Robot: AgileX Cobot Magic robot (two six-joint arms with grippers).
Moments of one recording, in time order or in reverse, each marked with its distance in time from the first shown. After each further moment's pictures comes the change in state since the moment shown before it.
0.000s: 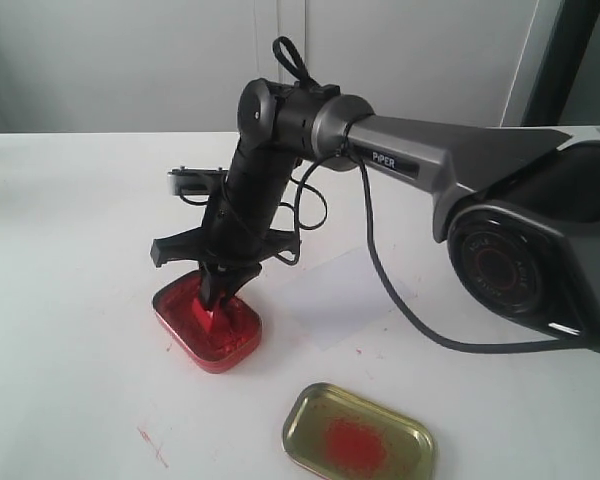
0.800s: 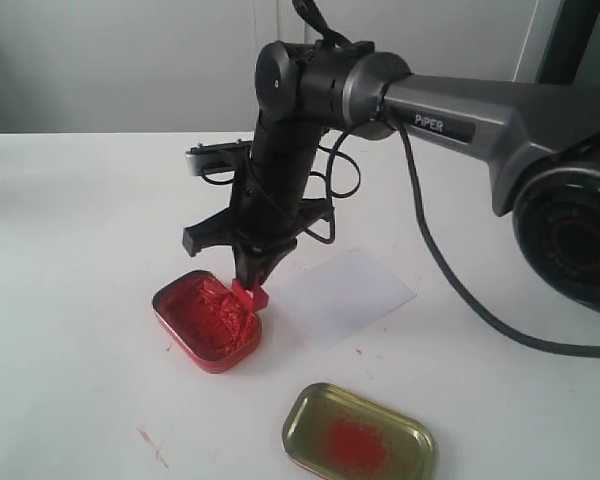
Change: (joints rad) left arm 0.000 0.000 0.000 0.000 0.000 0.000; right arm -0.012 -0.162 0.142 -0.162 -0.002 -0.025
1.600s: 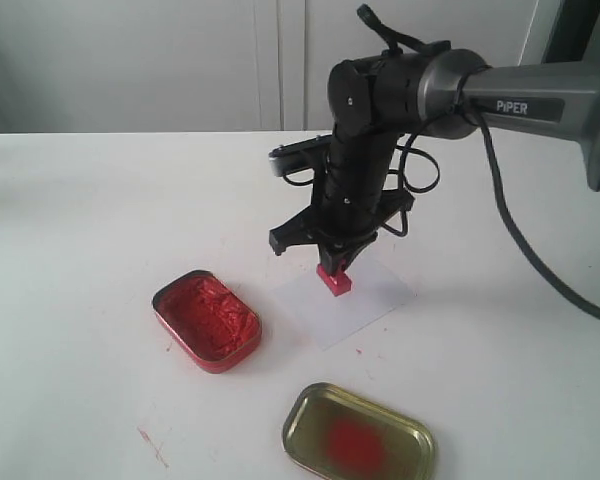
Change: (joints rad) left arm 0.000 0.000 0.000 0.000 0.000 0.000; right arm -0.106 -0.114 0.252 -0.199 -0.186 0.063
